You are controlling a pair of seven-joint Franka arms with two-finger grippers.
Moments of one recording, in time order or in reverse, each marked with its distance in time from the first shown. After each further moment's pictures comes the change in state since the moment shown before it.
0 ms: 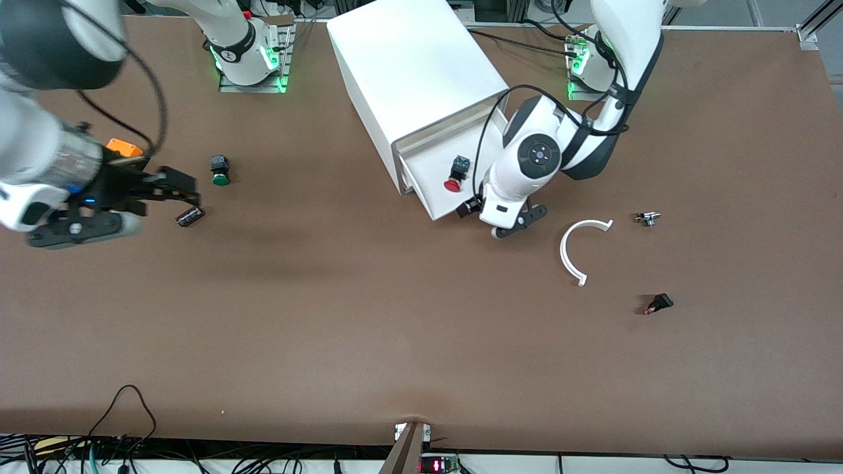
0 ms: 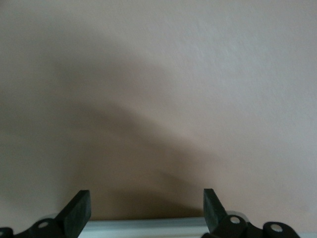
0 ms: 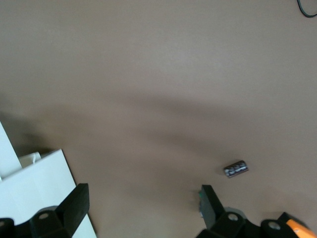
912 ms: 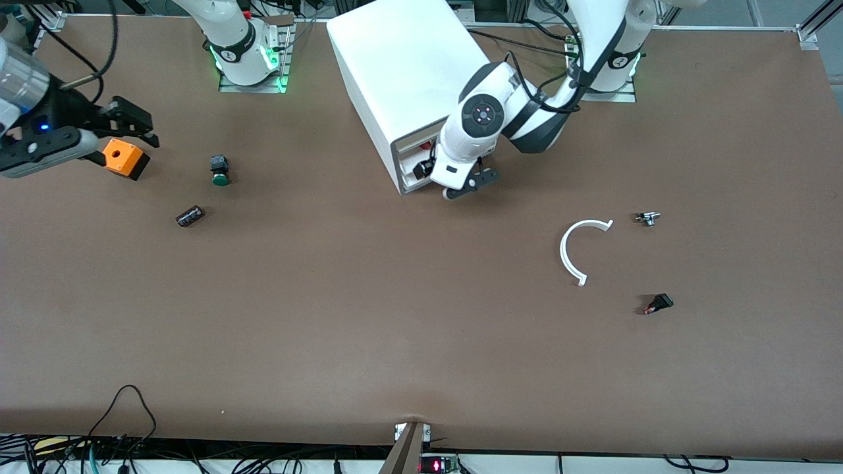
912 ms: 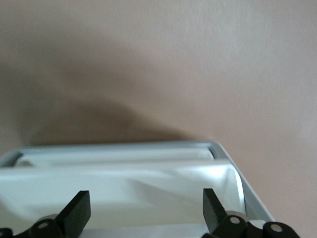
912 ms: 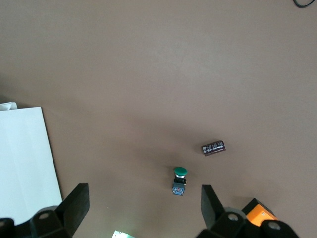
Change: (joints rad) left arm -0.010 0.000 -0.186 0.000 0.000 0.000 -0.156; right arm -0.539 -0.439 0.679 -0.507 -0.268 0.198 -0.056
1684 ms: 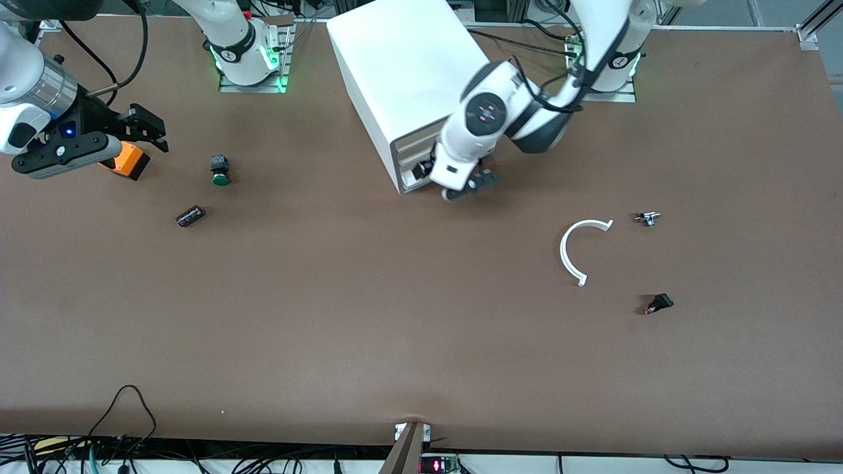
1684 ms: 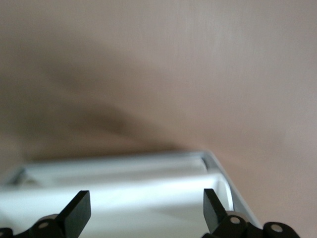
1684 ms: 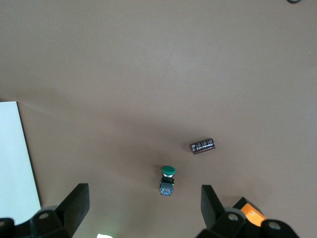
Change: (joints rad) left arm 0.054 -0.013 0.031 0.015 0.004 -0.004 0.132; right arm 0.000 -0.022 0.015 -0.073 -0.068 0.063 0.000
